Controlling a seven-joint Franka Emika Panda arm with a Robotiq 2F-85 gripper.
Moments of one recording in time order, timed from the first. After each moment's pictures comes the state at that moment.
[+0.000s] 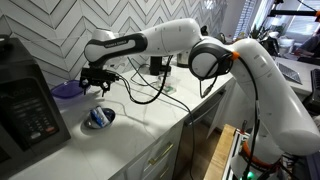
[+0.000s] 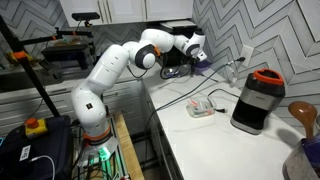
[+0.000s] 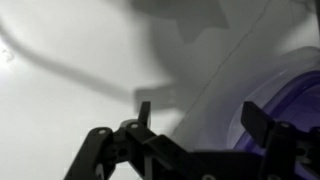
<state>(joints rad) 0.22 0.78 0.03 -1.11 0.21 2.12 0.77</state>
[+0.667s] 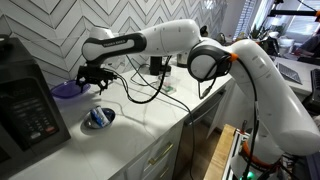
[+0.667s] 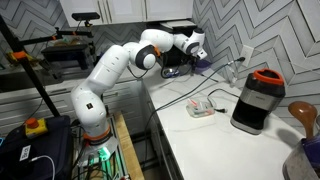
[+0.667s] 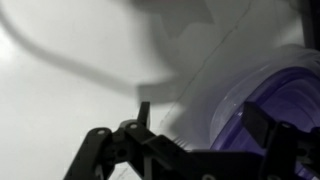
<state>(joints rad) 0.23 0.79 0.03 -1.06 0.20 2.12 0.77</state>
